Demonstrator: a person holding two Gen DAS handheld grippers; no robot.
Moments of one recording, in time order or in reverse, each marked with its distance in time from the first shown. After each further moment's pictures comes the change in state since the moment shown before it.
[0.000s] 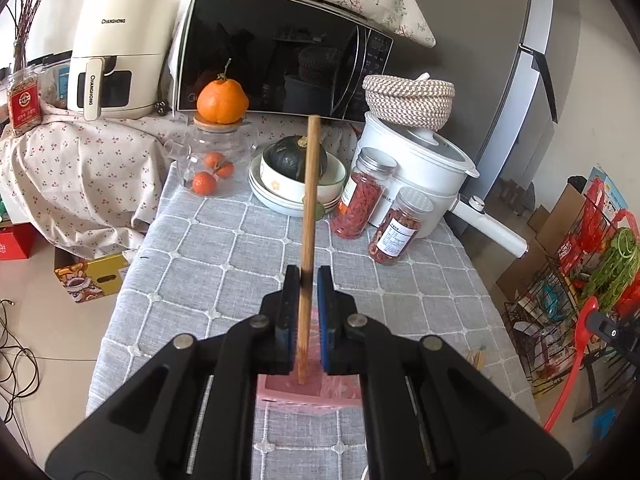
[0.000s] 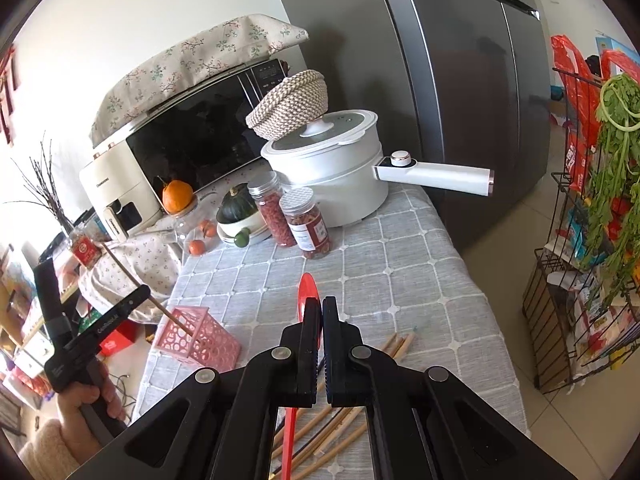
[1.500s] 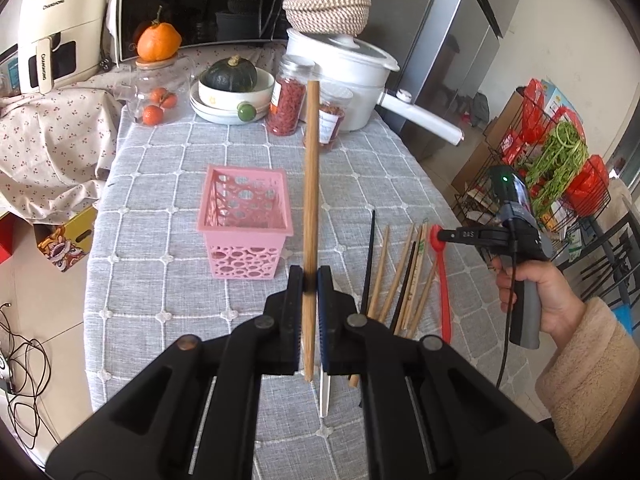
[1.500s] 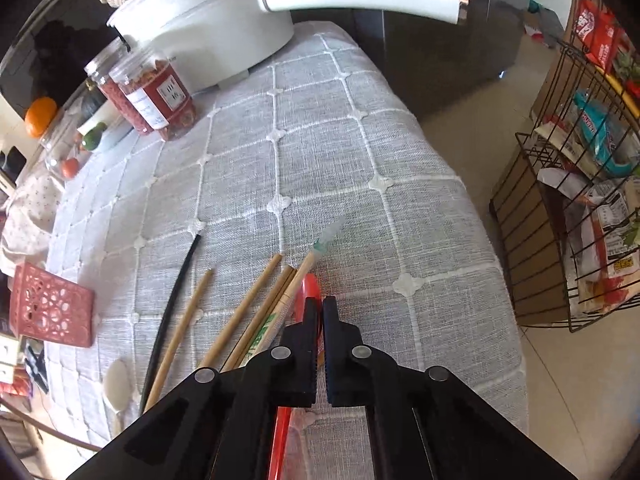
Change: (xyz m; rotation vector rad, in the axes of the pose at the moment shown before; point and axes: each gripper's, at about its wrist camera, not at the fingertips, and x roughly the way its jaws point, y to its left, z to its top) left arm -0.056 -0.025 -0.050 0.154 0.279 -0.160; right arm 0.148 -0.093 -0.039 0.080 0.442 -0.244
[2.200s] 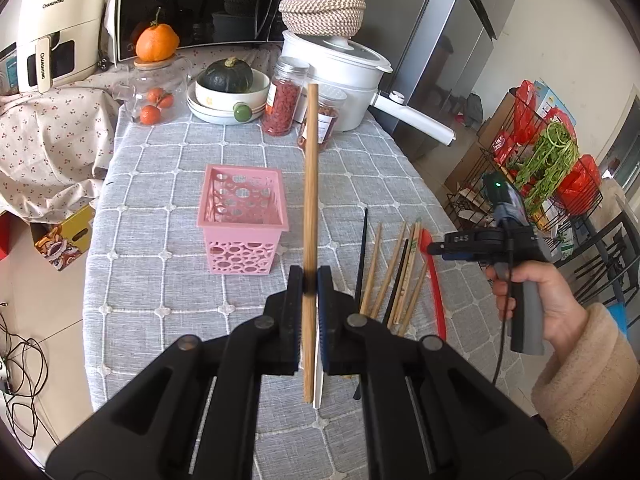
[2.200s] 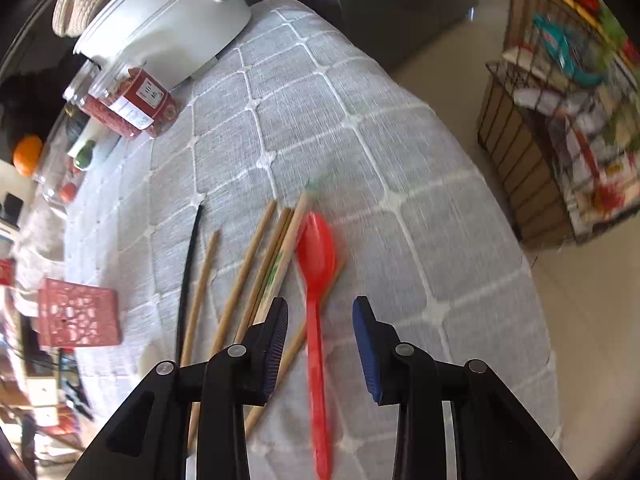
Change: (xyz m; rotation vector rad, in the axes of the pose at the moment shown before) left arm -0.004 -0.002 -0.004 0.007 0.019 -0.027; right arm -0.006 -0.014 -0.020 0.163 0.128 -0.001
